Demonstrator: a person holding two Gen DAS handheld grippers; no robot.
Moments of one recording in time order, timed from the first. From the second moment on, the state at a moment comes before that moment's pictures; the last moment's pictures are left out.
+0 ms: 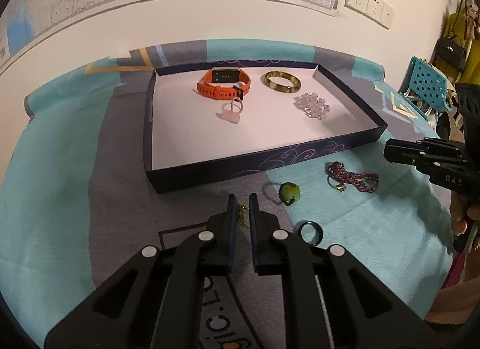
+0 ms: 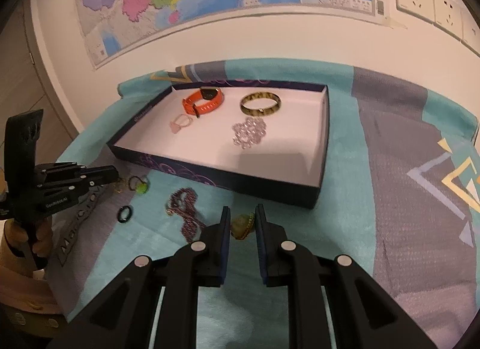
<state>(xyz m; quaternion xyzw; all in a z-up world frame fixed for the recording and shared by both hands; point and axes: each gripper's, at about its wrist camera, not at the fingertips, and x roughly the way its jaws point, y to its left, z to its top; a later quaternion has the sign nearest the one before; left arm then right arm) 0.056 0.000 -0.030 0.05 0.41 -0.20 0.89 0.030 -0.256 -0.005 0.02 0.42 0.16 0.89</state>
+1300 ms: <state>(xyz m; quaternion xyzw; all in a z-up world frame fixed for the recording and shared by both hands) 0.053 0.004 -0.031 0.04 0.41 -0.22 0.88 0.032 -0.243 0.000 0.02 0.41 0.18 0.89</state>
